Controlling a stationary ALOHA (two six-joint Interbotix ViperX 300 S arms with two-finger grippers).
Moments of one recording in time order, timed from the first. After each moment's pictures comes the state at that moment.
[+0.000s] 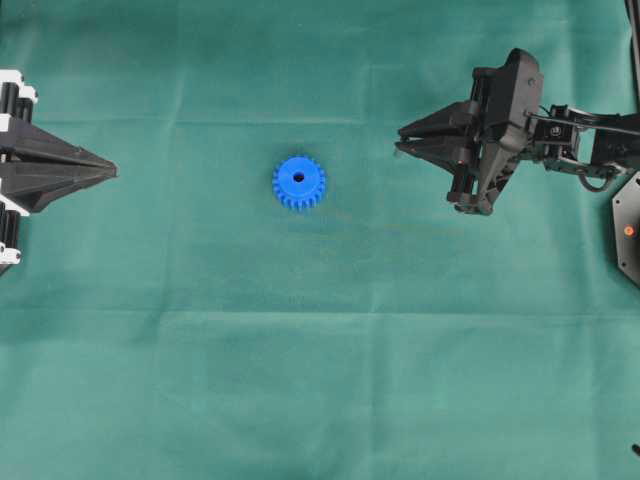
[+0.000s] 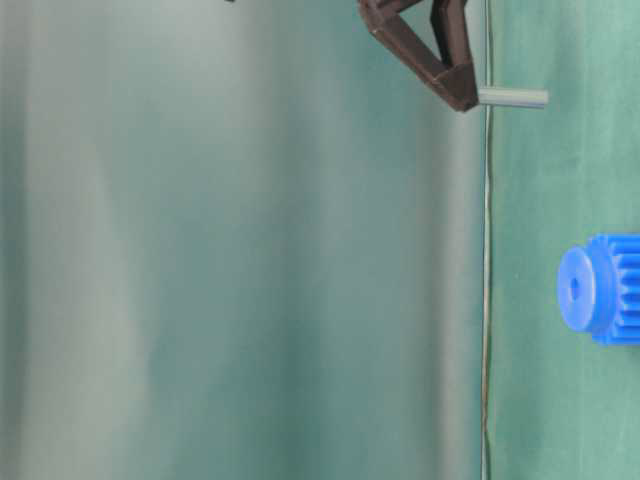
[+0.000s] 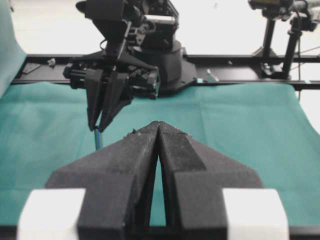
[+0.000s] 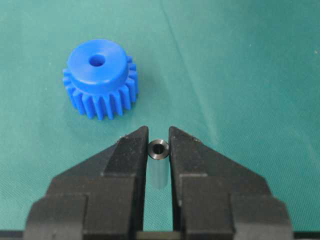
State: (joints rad) left arm 0.00 -0.96 1.18 0.01 -0.25 0.00; right arm -0.22 -0.19 1.07 0.03 -0.46 -0.04
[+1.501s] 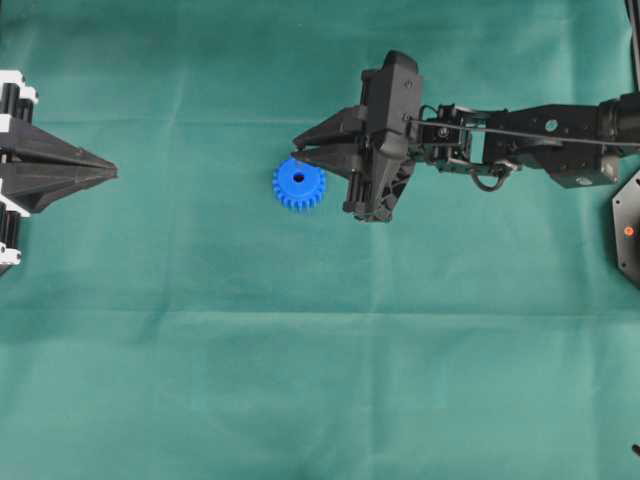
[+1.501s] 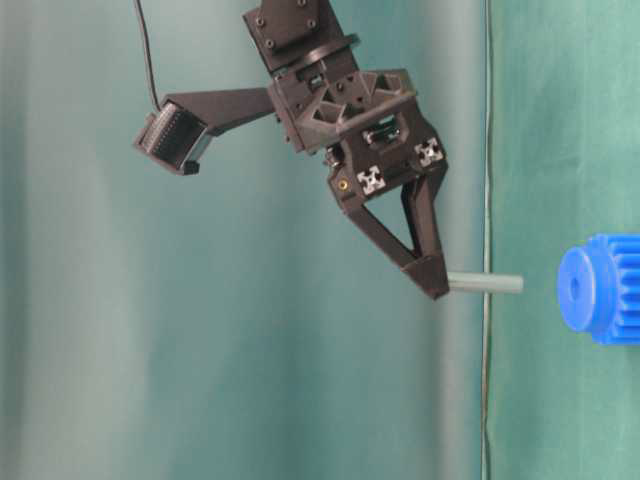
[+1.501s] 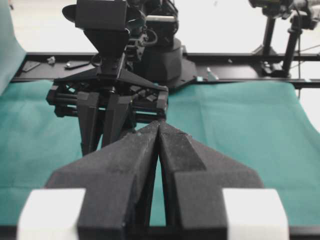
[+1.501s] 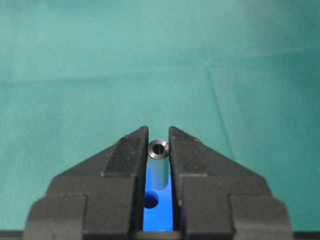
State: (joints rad) left arm 0.00 -0.96 1.18 0.01 -0.25 -0.01; right arm -0.13 0.07 0.68 0.03 -0.37 -0.04
